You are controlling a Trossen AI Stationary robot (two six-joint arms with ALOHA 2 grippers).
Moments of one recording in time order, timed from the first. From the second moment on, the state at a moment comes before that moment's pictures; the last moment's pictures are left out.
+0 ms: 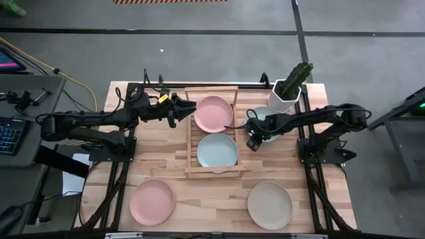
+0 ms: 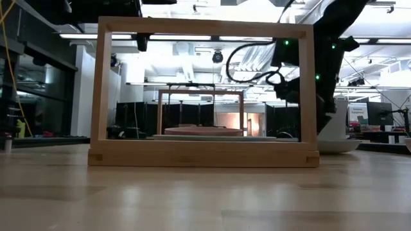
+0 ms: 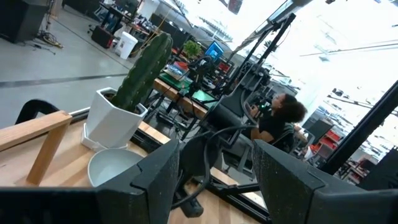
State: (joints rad) left arm 0.29 1.04 0.57 0.57 0.14 -0.57; right arm -0.16 1.48 0.74 -0.56 0.15 0.51
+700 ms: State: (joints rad) left arm 0.29 1.04 0.57 0.57 0.14 -0.60; right arm -0.13 1.54 0.74 -0.58 0.21 0.43
